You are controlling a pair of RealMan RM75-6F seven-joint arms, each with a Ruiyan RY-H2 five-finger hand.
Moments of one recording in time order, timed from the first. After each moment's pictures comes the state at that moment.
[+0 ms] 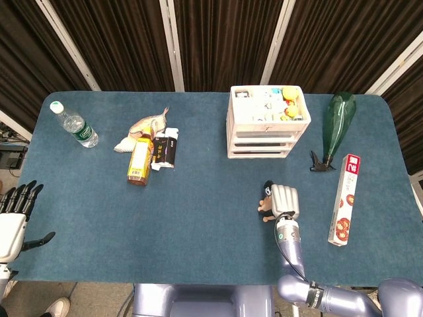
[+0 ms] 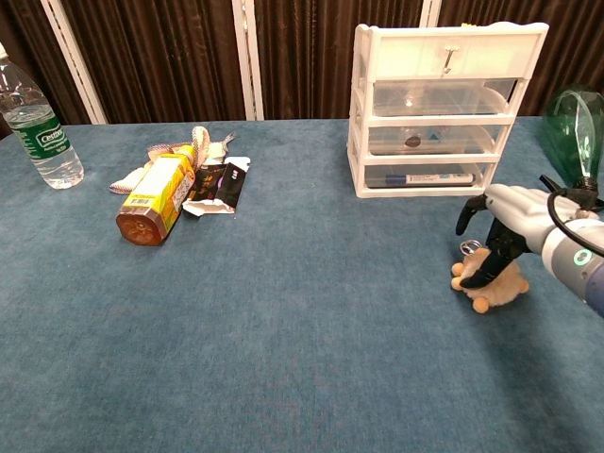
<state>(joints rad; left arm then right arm) -0.09 -1.12 -0.02 -1.65 1.51 1.49 0.08 0.60 -1.79 0.29 -1.48 -0.71 1.27 -0.71</state>
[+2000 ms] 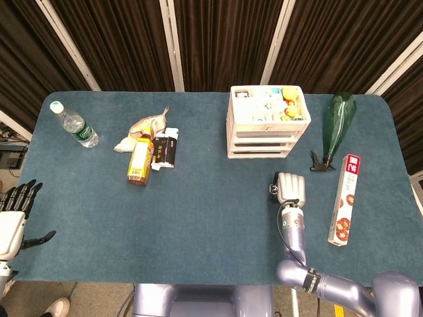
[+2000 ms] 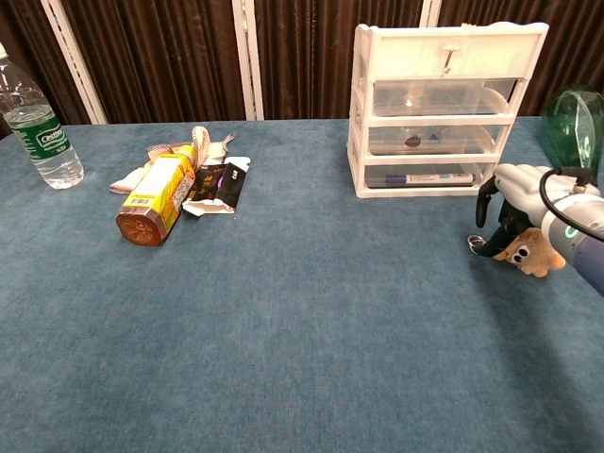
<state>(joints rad) -0.10 -1.11 -0.03 -1.67 1.47 1.44 0.04 0.66 -1.81 0.33 -1.31 -0.68 1.22 -0.74</state>
